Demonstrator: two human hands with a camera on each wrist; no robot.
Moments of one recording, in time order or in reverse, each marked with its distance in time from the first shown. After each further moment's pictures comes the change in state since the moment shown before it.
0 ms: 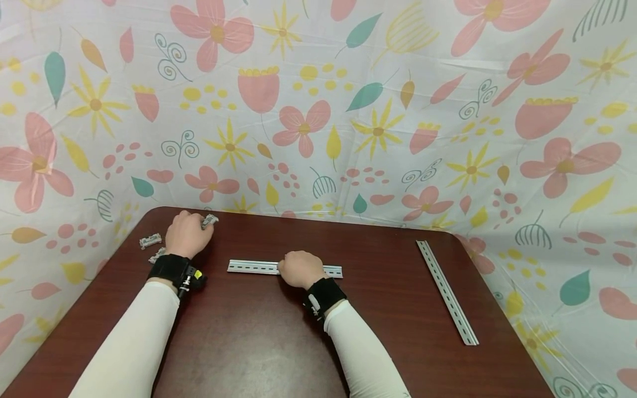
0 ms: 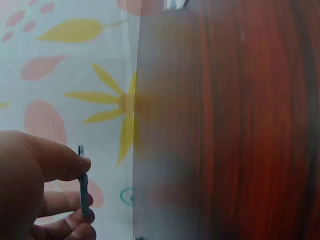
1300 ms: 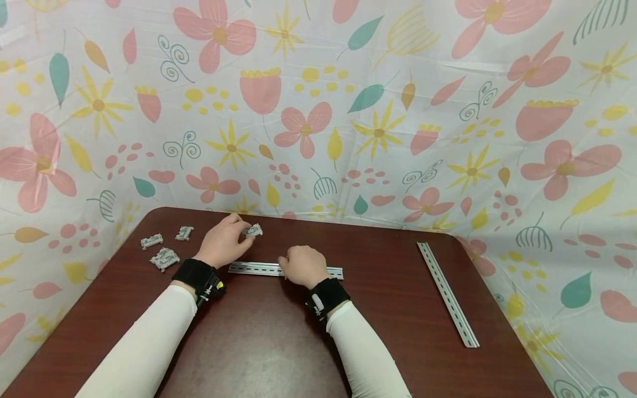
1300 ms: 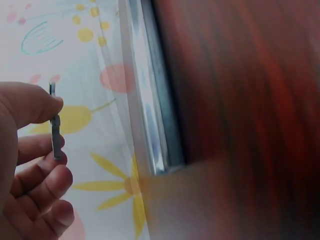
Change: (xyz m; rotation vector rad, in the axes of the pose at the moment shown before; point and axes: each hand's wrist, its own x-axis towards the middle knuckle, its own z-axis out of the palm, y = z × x) left_hand -0.013 0.069 0.020 -0.067 -0.102 0.357; right_hand -0.009 0.000 -0.012 0.103 0.144 -0.033
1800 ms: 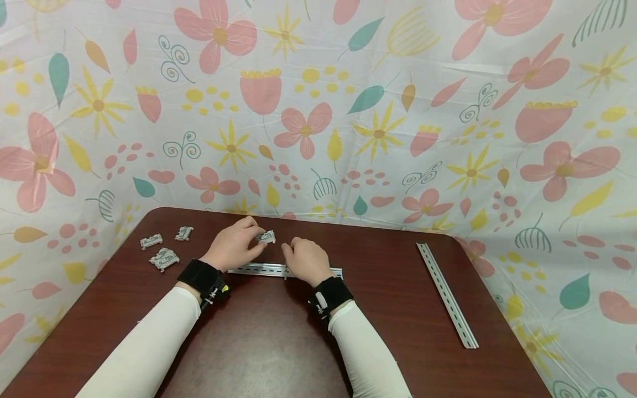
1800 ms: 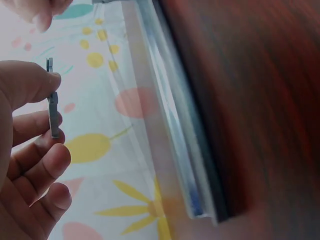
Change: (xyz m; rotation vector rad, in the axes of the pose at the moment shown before) left_hand 0.004 0.020 0.006 0.014 -0.012 0.184; right_hand 0.003 0.008 -0.007 0.152 0.125 -0.014
